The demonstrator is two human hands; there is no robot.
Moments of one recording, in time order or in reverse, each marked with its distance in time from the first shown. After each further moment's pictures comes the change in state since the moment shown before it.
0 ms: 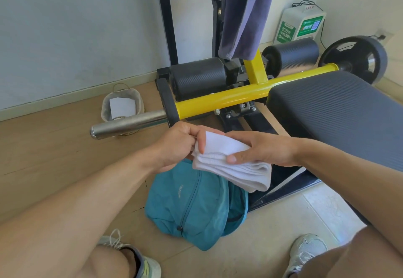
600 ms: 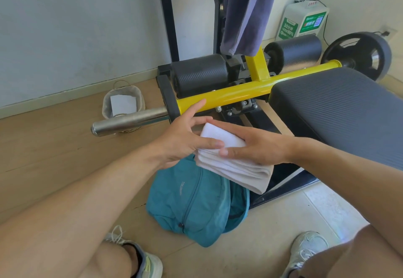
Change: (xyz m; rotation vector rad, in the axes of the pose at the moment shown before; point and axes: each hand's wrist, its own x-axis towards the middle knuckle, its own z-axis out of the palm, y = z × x) left_hand 0.006 -0.004 -0.004 -0.084 0.077 -0.029; right_hand 0.005 -0.012 0.008 -0.264 0.070 -0.117
